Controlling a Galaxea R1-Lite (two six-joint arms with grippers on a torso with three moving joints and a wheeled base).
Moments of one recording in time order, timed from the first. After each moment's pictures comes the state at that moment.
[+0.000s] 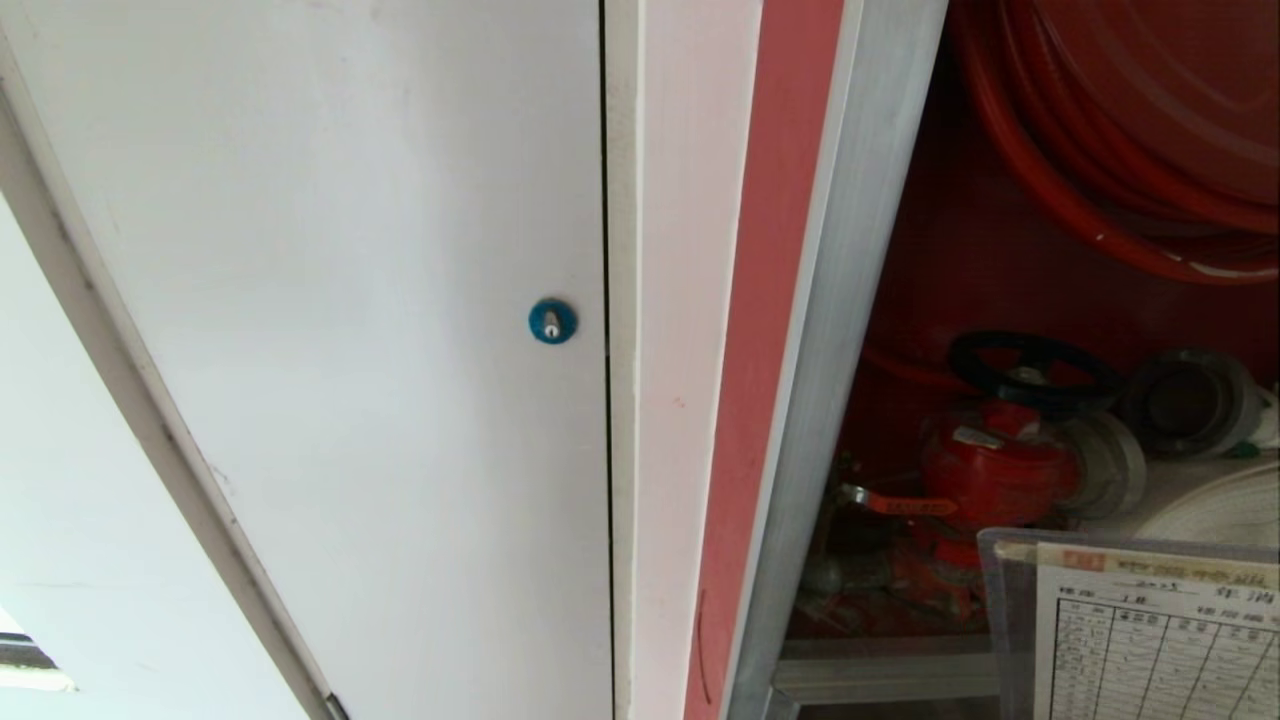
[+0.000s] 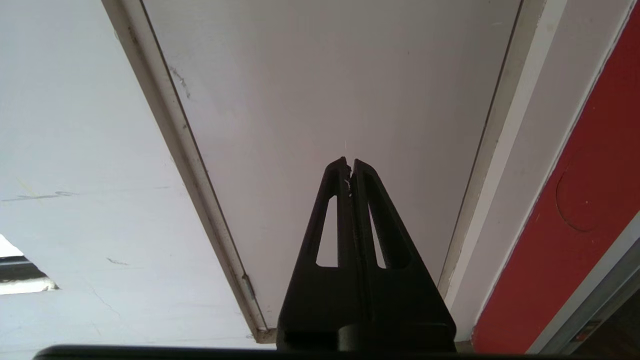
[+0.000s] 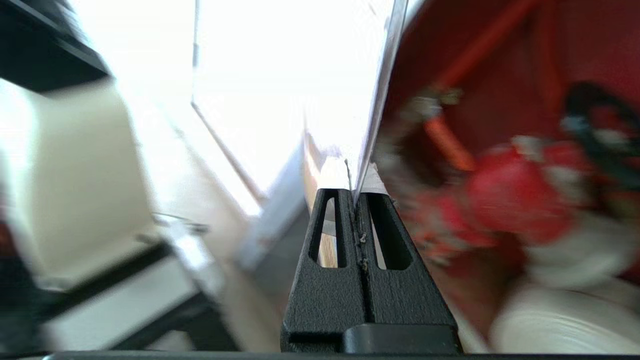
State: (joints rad) left arm -0.01 0.00 0.00 -0.02 -0.04 0.05; right arm 0.18 0.65 -0.98 0.69 0.53 -0.53
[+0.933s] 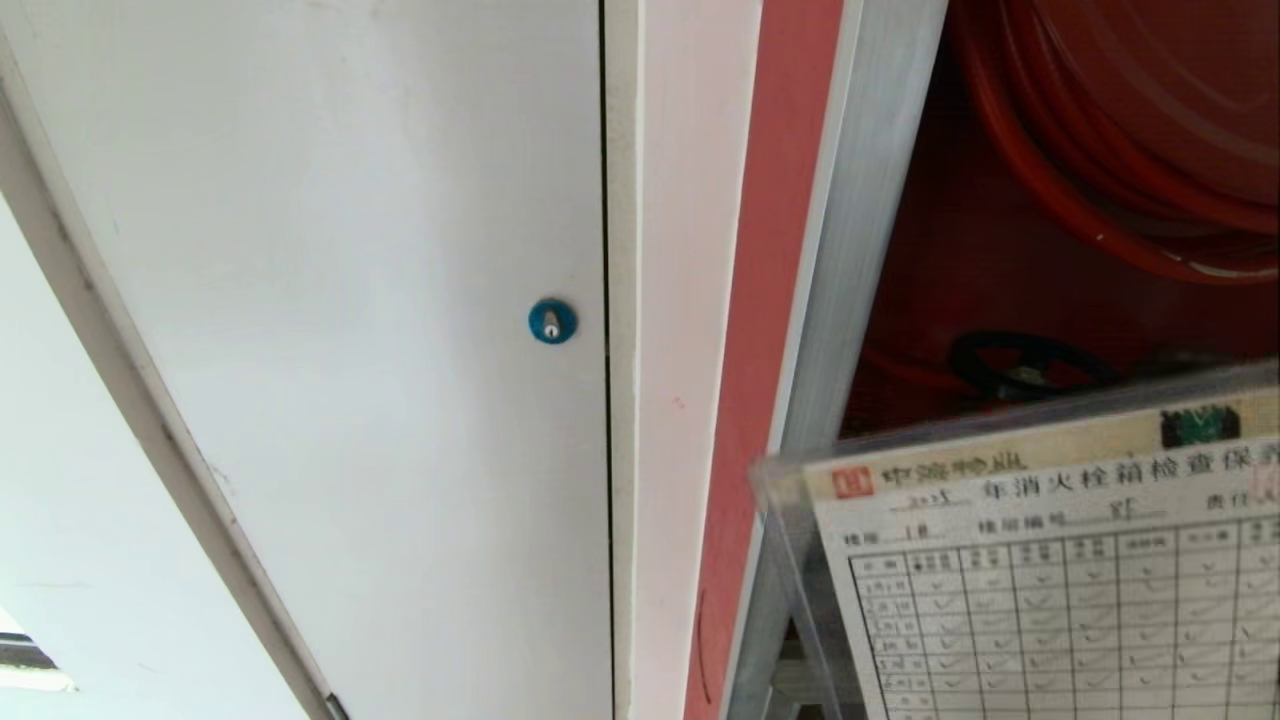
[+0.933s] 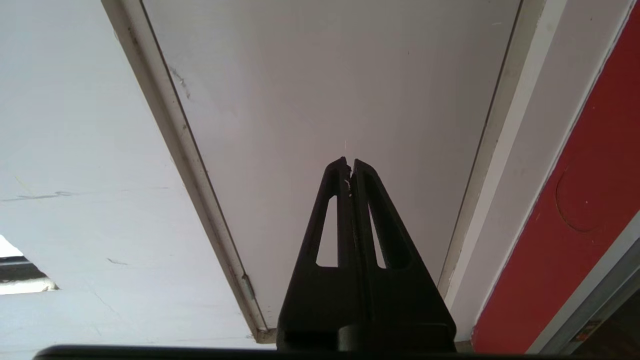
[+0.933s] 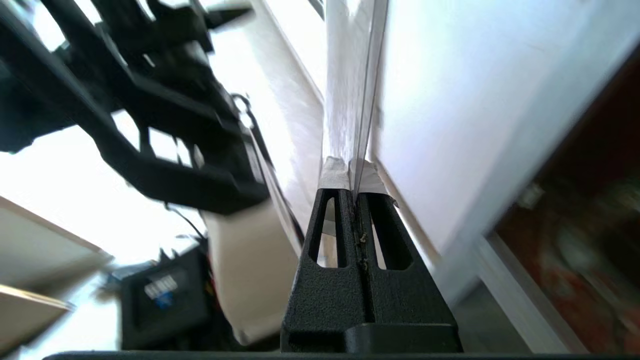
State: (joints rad) left arm -0.01 0.00 0.00 -0.02 -0.04 0.05; right arm 0.35 0.94 -1.04 0.46 0.84 -0.14
